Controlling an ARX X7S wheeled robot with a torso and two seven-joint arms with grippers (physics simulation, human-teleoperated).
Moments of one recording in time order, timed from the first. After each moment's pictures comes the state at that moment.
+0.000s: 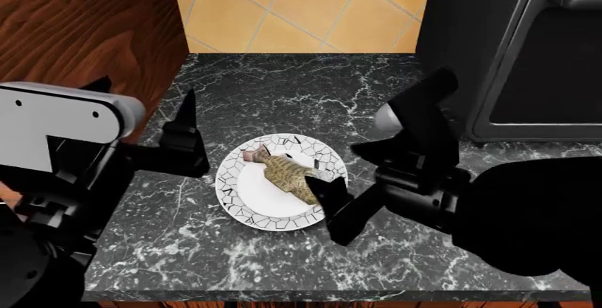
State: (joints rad) left arm -0.65 -0.52 -0.12 0.86 -1.15 -1.20 -0.62; right arm 1.01 0.63 -0.40 -0.40 1.59 1.25 0.44
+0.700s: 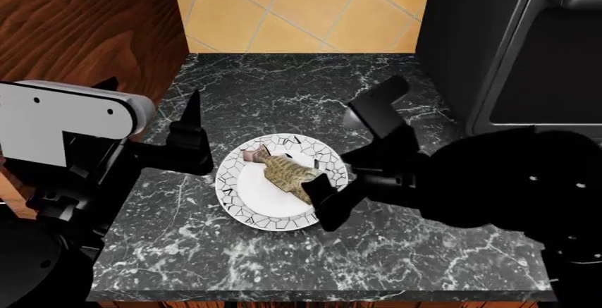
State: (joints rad) left arm -0.65 -0.53 -0.06 0.82 -1.10 -1.16 -0.60; right arm 1.13 0.53 -0.61 -0.13 1.33 1.29 0.22
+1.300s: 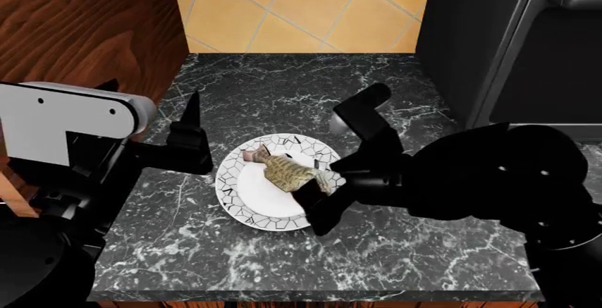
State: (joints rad) left arm -0.64 -0.54 -0.04 0.80 -1.07 -1.12 -0.58; right arm 1.16 0.48 -0.68 -0.04 1.30 1.28 0.13
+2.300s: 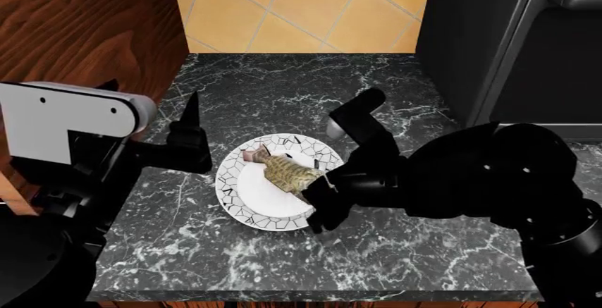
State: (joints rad) left arm -0.63 -0.56 -0.02 0.79 -1.06 -1.09 -0.58; right arm 1.19 0.48 -0.75 0.00 1.26 1.27 0.10
